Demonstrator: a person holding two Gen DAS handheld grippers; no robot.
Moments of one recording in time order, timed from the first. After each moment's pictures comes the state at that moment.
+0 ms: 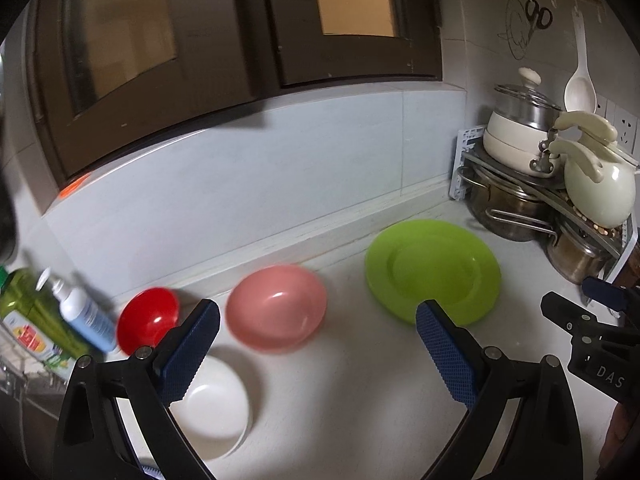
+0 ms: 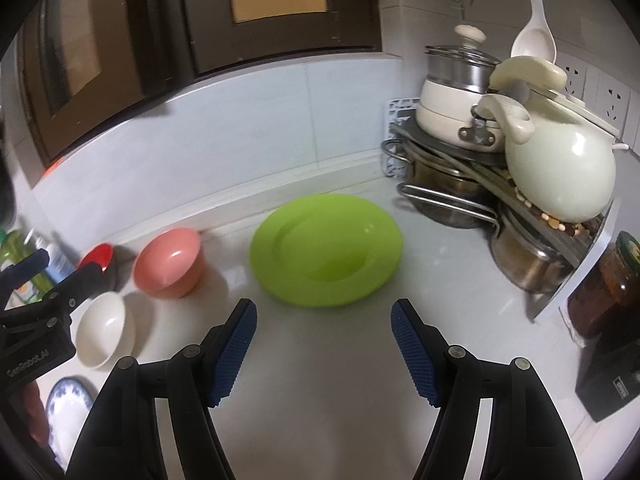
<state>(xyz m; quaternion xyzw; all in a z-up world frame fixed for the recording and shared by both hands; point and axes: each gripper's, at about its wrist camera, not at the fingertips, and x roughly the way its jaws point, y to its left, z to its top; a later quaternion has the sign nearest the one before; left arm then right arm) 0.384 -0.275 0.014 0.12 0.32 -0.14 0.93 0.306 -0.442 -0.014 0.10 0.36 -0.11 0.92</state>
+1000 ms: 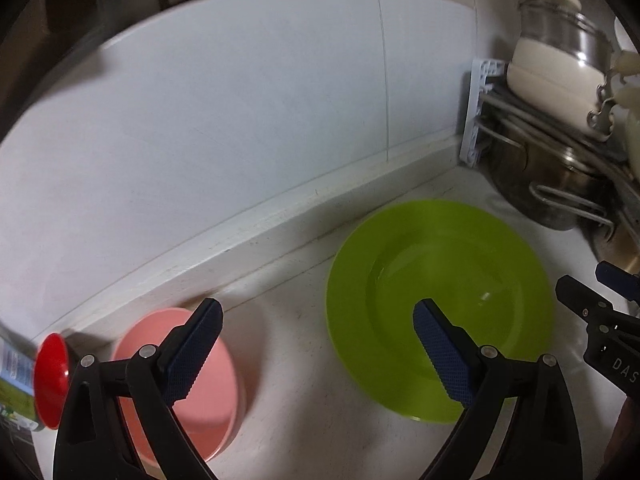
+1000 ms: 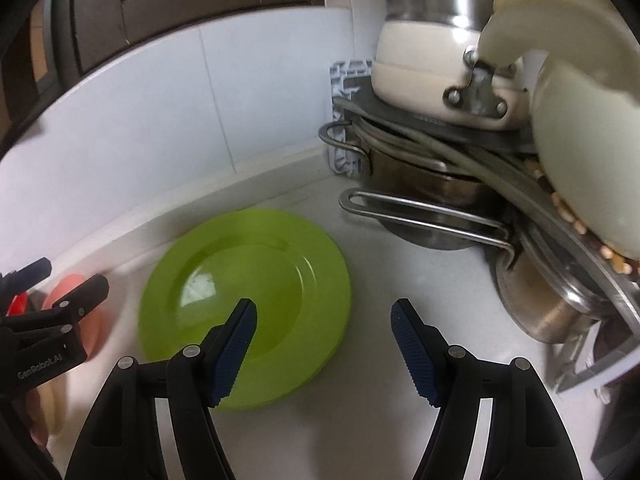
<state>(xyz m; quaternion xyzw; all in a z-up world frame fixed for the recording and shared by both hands) 0.507 -0.376 -0.084 0.15 0.39 -0.15 0.90 0.414 -0.536 -0.088 0.11 0.38 -0.16 0.90</state>
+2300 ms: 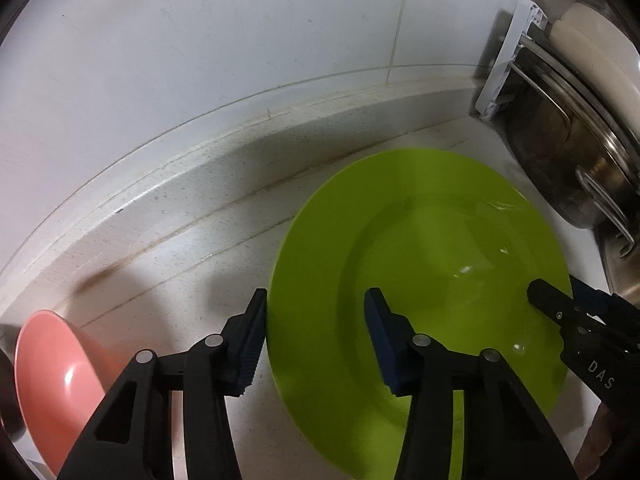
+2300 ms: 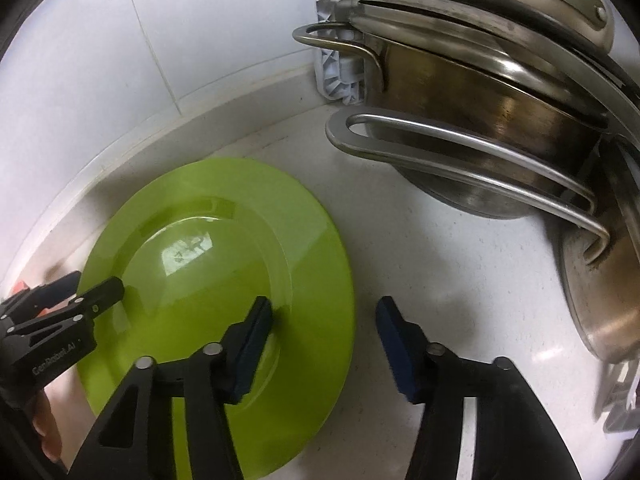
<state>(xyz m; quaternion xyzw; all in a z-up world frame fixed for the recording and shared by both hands) 0.577 -0.396 -0.153 0.10 0.51 -0.18 0.83 0.486 -0.568 -0.155 0.15 0.47 -0.15 0.86</state>
